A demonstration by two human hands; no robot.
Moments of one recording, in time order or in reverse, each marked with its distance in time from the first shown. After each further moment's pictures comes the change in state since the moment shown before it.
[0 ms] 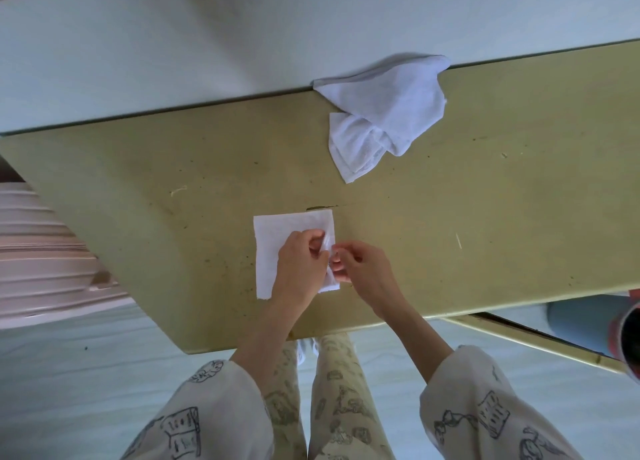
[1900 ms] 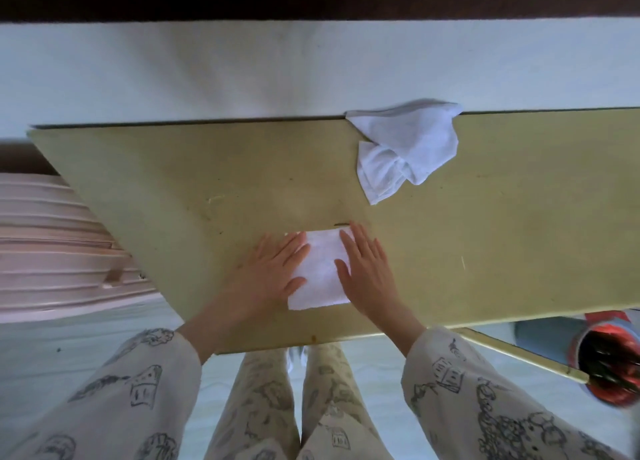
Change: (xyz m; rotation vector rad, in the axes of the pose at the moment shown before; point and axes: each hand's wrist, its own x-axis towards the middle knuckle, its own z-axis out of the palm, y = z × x) left_hand 0.026 -0.088 -0.080 0.786 -0.049 0.791; right_hand 0.005 -0.006 0.037 -1.062 0.196 -0.545
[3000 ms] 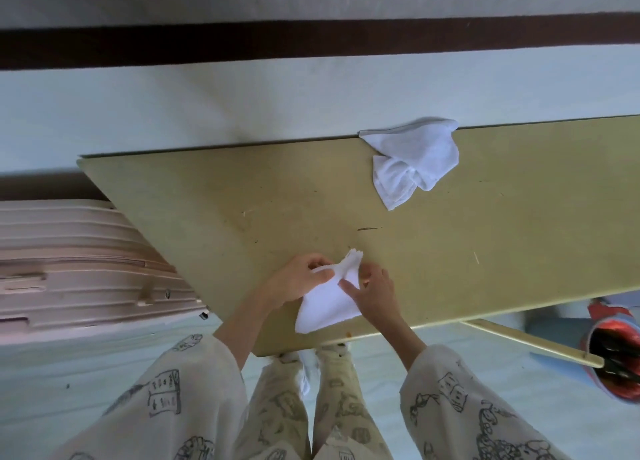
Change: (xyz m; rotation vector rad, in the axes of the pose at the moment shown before) left_hand -0.016 0.009 -0.076 -1.048 -0.352 -0.467; right_hand -0.024 -0.052 0.008 0.495 -0.123 0.540
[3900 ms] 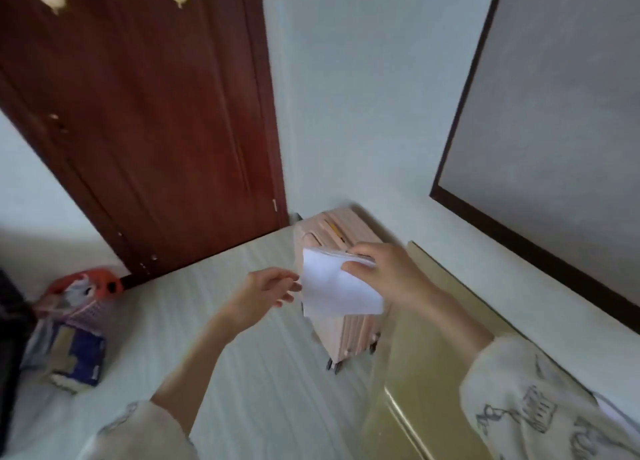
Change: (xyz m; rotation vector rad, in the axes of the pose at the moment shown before) left_hand -0.408 -0.035 0.074 -0.588 1.390 -0.004; right_hand -0.285 -0.232 -0.037 -0.432 -0.613 -1.567
